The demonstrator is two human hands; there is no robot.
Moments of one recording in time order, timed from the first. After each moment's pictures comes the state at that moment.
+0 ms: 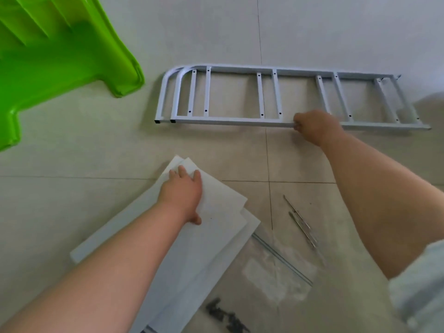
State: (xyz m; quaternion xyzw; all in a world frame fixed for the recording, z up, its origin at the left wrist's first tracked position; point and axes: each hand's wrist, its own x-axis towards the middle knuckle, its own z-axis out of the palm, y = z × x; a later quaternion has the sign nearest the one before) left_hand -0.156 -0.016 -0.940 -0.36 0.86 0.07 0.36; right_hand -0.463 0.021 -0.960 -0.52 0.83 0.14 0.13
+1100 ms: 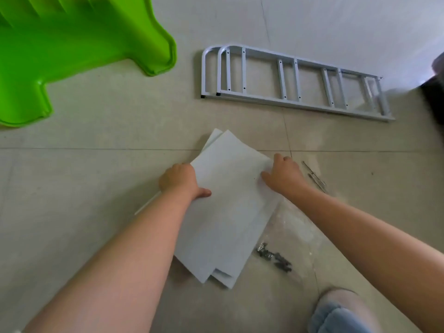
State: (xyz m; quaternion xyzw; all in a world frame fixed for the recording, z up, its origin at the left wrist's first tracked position) left_hand -0.035 -0.036 -0.951 -0.48 0.81 0.25 0.24; right_hand -0.204 0.079 -0.930 -0.28 0.92 0.06 0.27
